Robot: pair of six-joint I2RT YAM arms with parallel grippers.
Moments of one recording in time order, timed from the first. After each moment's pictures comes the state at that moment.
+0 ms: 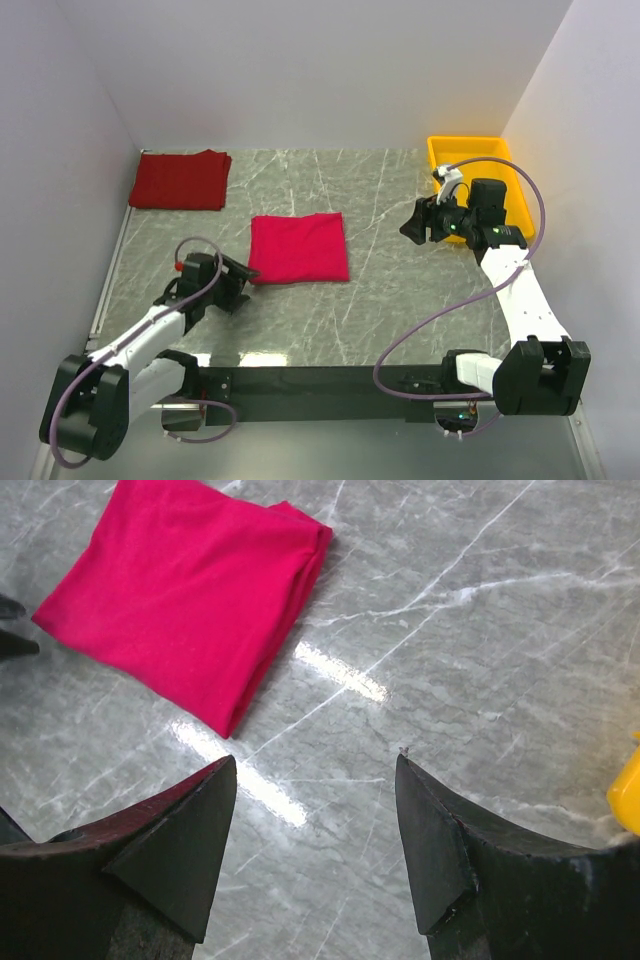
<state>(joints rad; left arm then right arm) -0.26 1.02 0.36 -0.09 0.16 -1.27 -0.03 1.18 0.97 -0.46 -0.64 -0.14</state>
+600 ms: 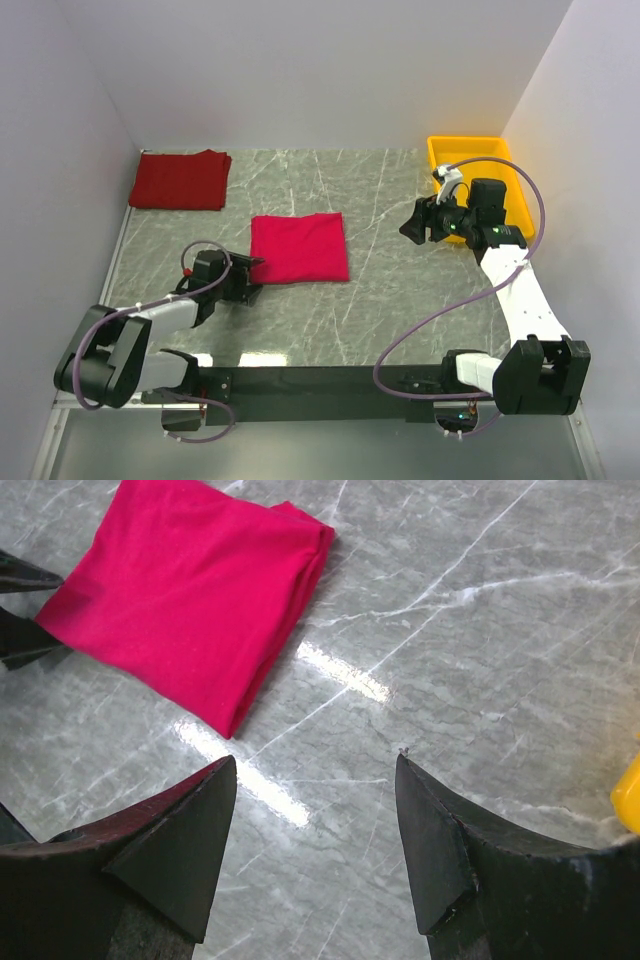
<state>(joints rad) -0.29 1.25 0.28 0.28 0.13 -1.61 -0.03 1.18 0.97 -0.45 -0.65 -0.14</state>
